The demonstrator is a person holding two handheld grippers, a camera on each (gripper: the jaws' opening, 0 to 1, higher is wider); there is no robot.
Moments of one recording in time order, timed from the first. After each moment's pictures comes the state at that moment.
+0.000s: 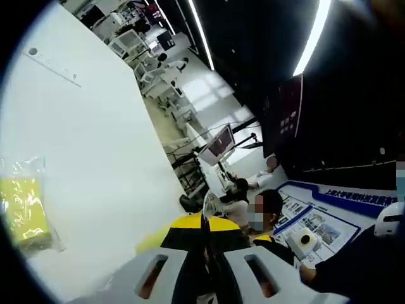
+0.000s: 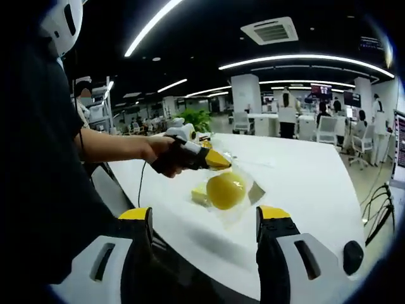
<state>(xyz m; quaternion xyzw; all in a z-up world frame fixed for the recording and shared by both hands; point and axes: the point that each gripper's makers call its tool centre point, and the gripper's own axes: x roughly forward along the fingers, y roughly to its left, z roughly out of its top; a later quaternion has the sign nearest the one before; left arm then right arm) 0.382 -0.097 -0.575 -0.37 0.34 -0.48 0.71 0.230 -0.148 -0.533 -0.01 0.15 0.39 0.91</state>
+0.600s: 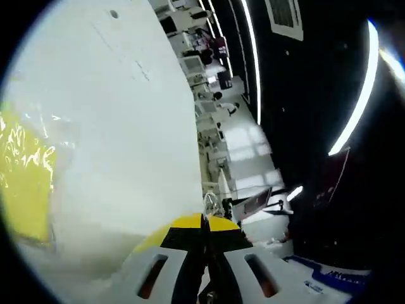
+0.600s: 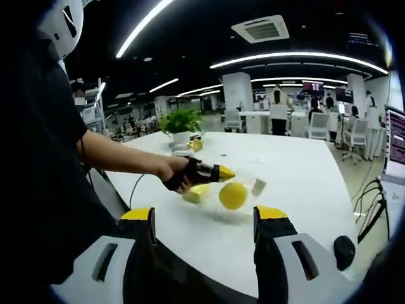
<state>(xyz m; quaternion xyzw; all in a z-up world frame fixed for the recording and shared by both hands) 0.473 -0.054 -0.657 -0.58 0.31 -0.23 0.72 0.238 -0.179 -0.536 0.00 0.16 0.36 0.92</state>
